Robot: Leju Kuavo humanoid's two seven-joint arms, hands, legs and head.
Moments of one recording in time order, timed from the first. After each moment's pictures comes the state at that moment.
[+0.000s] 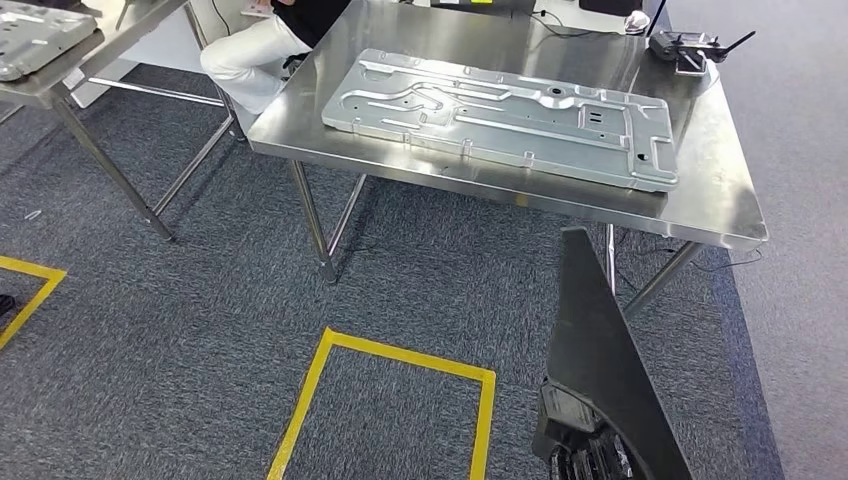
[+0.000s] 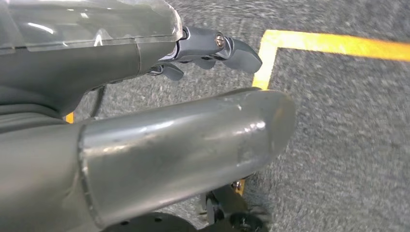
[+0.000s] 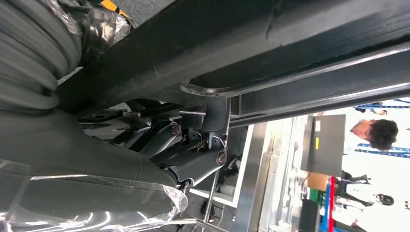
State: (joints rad) left arm -0.05 -0.11 1.23 -0.23 -1.24 -0.01 -0.38; right arm 0.49 0.27 0.12 -1.80 0.23 -0.01 -0.61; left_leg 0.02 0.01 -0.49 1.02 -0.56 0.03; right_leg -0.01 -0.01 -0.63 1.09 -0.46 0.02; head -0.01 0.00
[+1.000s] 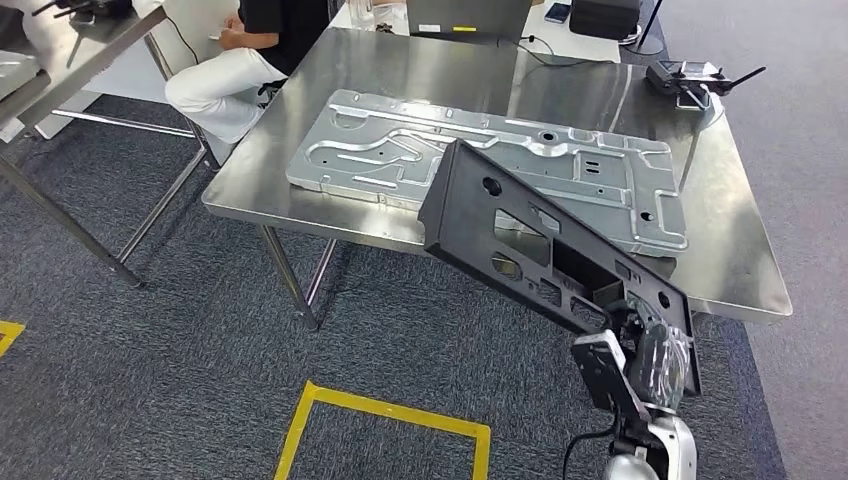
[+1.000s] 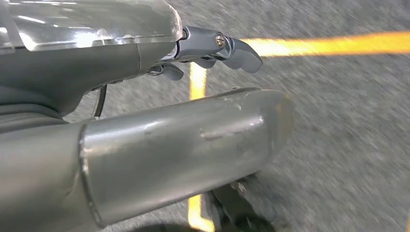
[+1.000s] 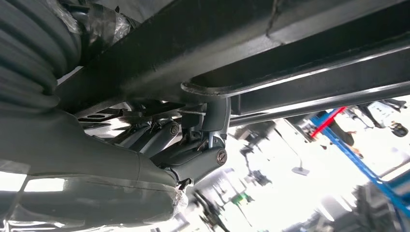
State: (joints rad) left arm -0.06 -0.10 1.20 -0.23 -1.35 -0.05 -0.38; right arm -0.03 0.02 0.15 -1.64 0.84 -0.38 -0.11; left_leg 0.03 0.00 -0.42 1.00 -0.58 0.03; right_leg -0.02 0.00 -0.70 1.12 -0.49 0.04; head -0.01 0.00
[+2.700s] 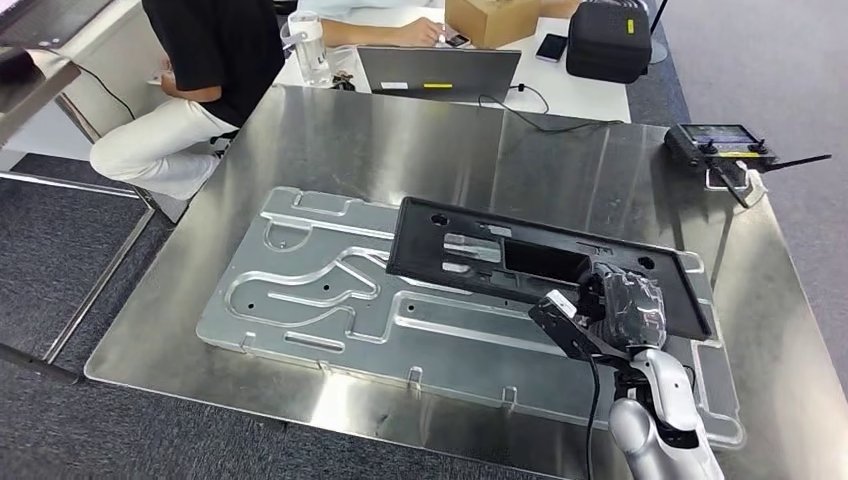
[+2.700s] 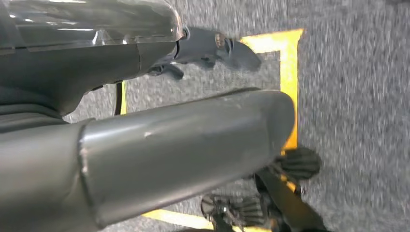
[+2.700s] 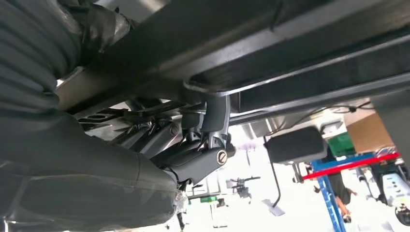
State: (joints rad) left arm -0.06 -0.07 1.18 -0.22 -1.37 -0.06 -0.38; right arm -0.26 -0.14 0.28 -1.45 1.00 -0.18 0.04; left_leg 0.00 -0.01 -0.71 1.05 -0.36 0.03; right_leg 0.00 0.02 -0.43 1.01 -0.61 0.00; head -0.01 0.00
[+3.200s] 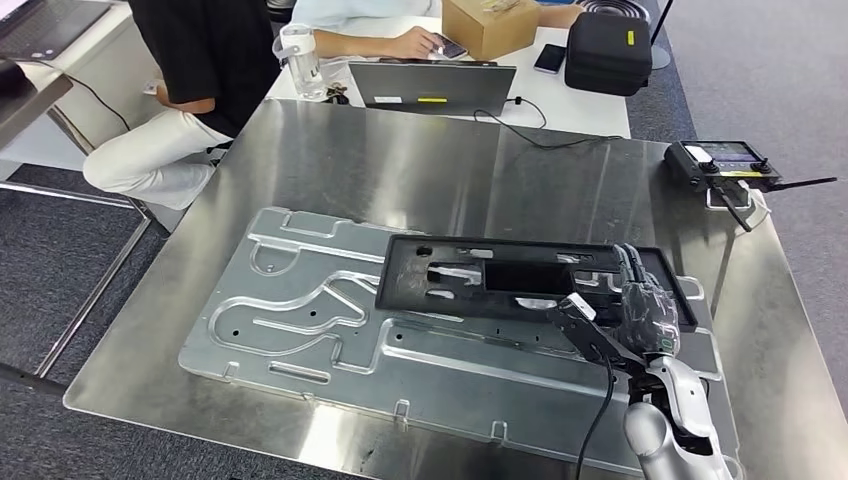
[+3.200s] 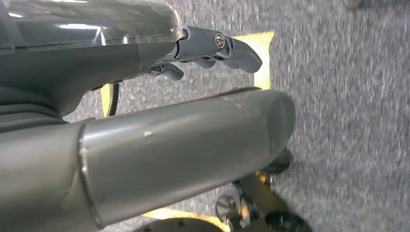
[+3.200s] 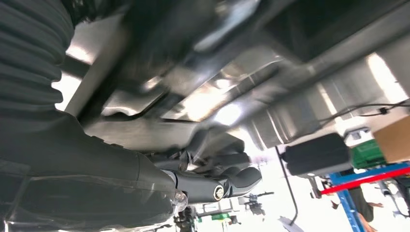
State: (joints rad) left arm -0.06 -0.08 1.18 -0.22 -1.37 -0.06 -0.38; right arm -0.24 -0.16 0.23 -1.41 0.97 -0.16 0.02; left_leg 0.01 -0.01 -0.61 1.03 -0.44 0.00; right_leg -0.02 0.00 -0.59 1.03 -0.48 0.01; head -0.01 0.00
